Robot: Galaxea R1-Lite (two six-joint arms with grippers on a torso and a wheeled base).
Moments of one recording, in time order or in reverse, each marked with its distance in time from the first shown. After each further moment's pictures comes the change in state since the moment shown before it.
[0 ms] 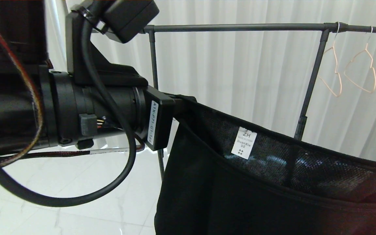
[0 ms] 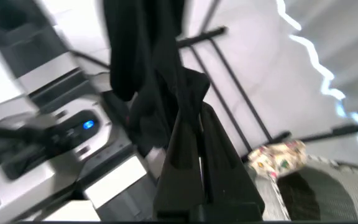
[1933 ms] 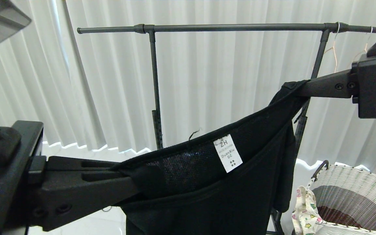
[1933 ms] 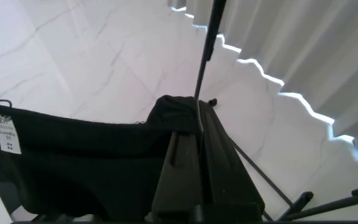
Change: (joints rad) left arm -0.289 -0.226 0.012 0.369 0.086 -0.247; right arm -0.313 0.197 -0.003 -0.506 0.148 0.030
